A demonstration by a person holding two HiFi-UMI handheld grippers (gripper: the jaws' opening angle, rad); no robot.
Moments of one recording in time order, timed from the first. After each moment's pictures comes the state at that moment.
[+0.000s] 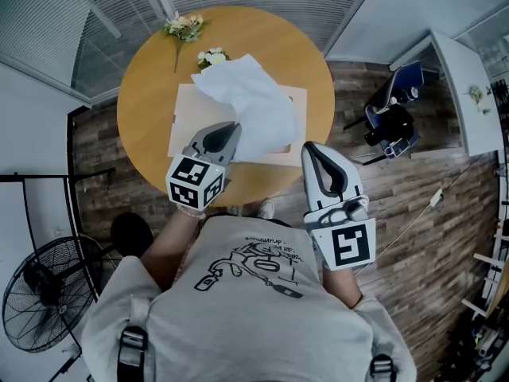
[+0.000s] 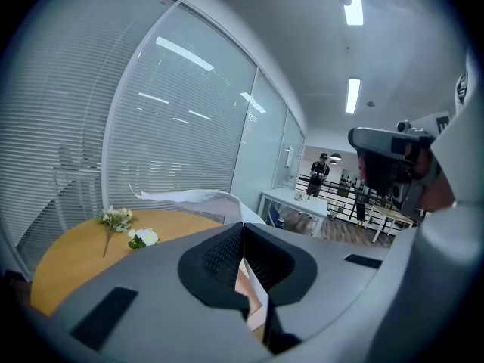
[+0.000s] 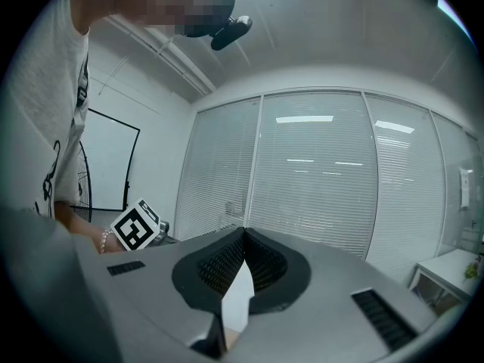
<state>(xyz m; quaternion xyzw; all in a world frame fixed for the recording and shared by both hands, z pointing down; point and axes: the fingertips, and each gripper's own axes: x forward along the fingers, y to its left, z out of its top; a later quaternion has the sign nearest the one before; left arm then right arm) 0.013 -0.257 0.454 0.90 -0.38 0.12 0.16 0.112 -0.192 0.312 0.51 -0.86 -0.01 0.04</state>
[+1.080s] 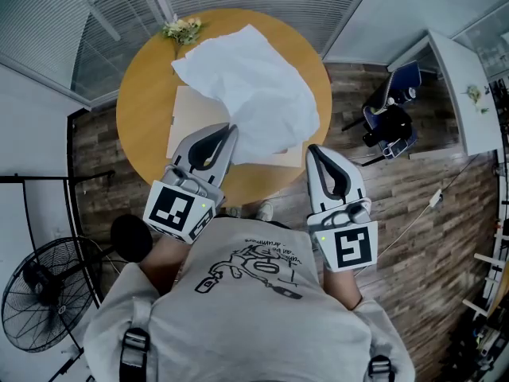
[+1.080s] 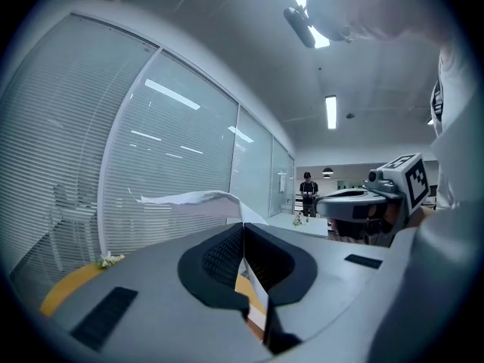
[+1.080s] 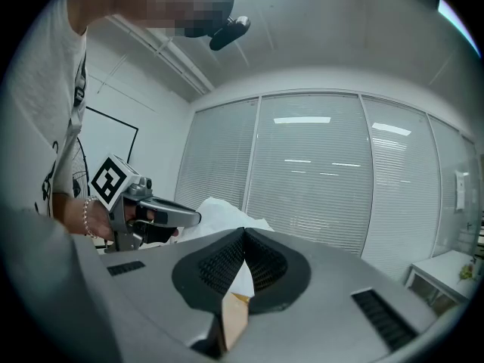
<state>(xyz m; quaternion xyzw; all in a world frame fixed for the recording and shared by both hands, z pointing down) 0.010 -0.223 0.335 0.92 -0.39 0.03 0.06 0.119 -0.184 0.308 0.52 -0.85 -0.02 0.05</state>
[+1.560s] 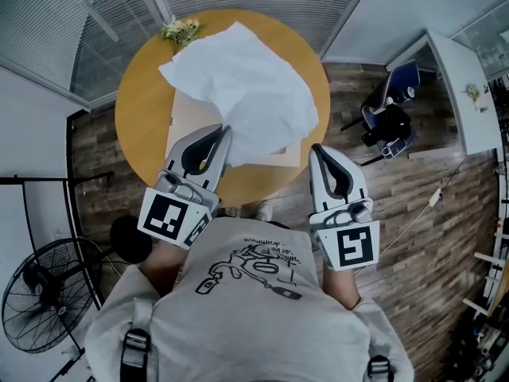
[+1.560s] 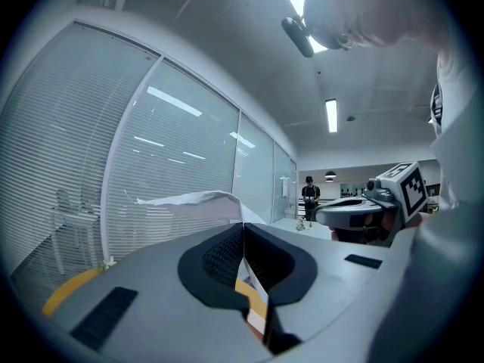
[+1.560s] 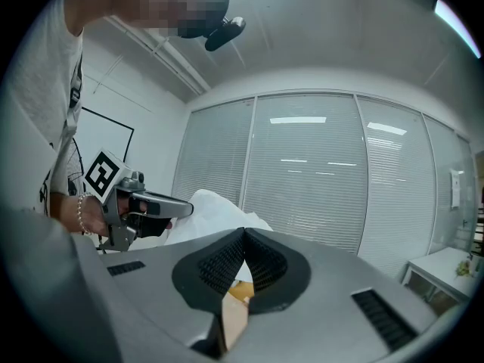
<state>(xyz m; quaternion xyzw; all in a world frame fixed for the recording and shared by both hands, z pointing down) 0.011 -0.218 0.316 0.91 -0.40 0.01 0.05 0.136 -0.184 0.306 0.53 -0.84 -0.01 0.04</state>
